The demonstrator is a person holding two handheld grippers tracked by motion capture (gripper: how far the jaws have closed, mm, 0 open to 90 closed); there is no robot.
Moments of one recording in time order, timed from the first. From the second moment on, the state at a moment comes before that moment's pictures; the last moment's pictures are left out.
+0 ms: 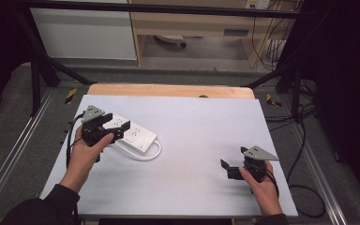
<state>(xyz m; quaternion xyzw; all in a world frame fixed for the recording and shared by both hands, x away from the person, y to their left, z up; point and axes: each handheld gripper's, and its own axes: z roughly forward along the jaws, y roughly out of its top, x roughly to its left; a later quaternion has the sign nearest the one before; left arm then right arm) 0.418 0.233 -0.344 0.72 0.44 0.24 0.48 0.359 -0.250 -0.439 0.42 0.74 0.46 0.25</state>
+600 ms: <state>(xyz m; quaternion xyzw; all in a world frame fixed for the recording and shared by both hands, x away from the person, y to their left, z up) 0.441 0.221 -0.358 0.75 0.44 0.23 0.44 0.359 -0.252 -0.438 0.43 0.74 0.46 0.24</state>
